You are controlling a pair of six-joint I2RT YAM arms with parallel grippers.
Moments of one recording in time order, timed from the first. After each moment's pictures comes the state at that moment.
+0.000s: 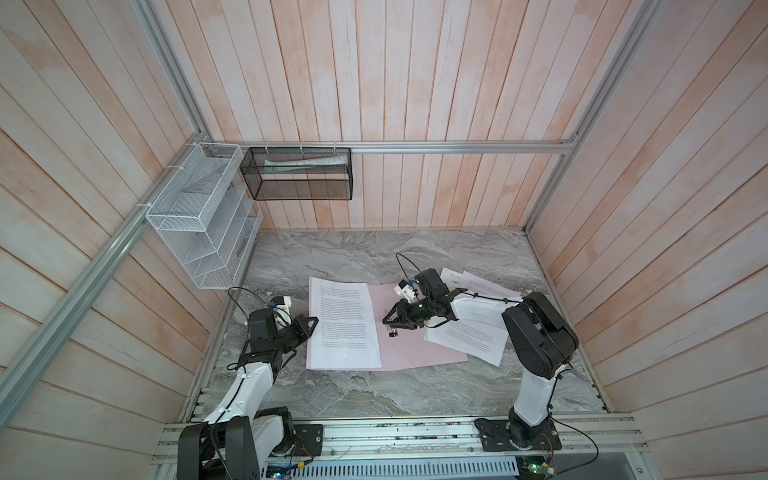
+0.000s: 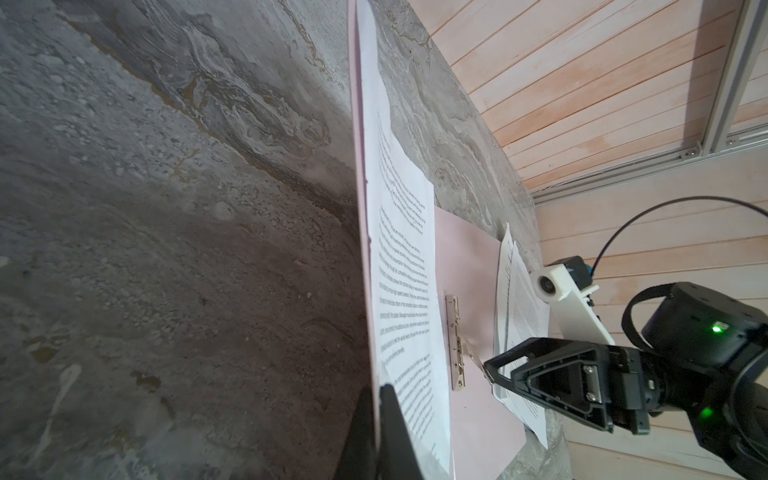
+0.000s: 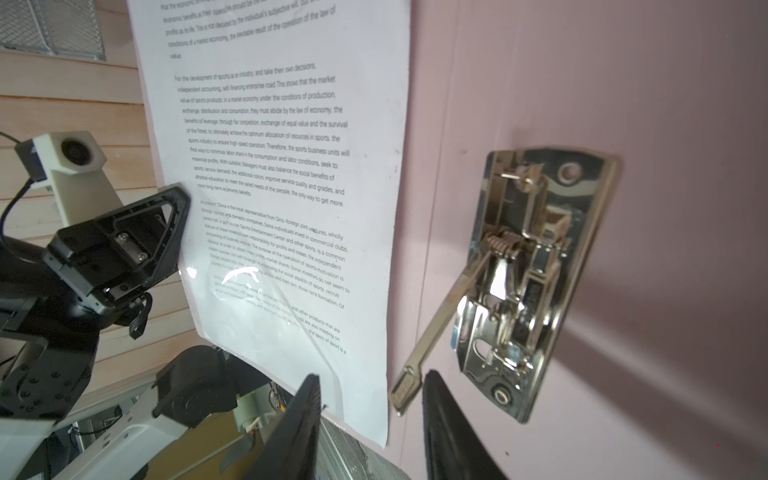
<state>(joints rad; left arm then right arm) 0.15 1.06 0.34 0.07 0.65 -0.56 0.62 1.87 1.08 -0.13 -0.77 0.72</state>
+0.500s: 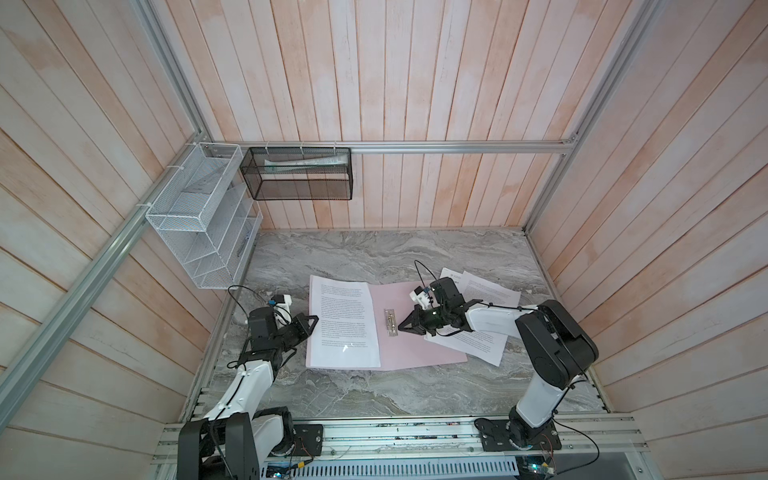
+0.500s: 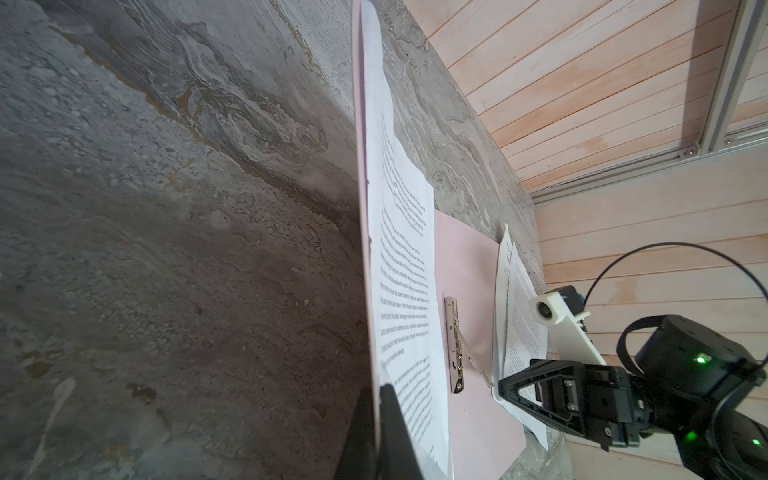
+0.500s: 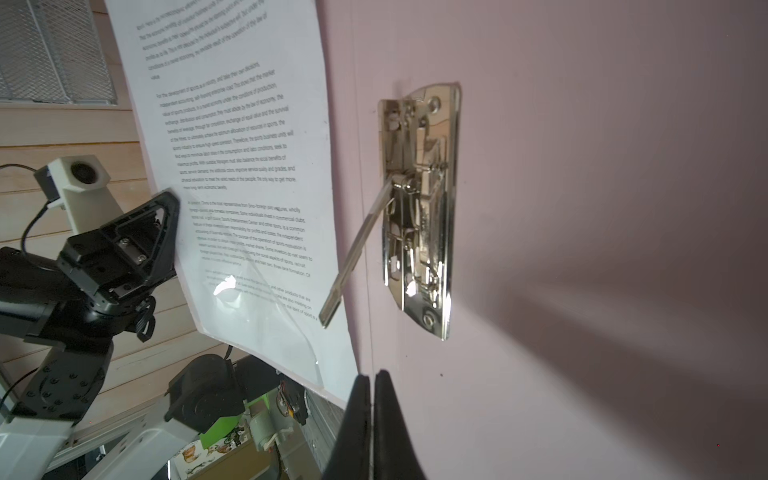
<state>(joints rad) 0.15 1.07 0.36 0.07 0.65 -0.56 0.56 1.78 0.87 -0.01 -0.76 0.80</state>
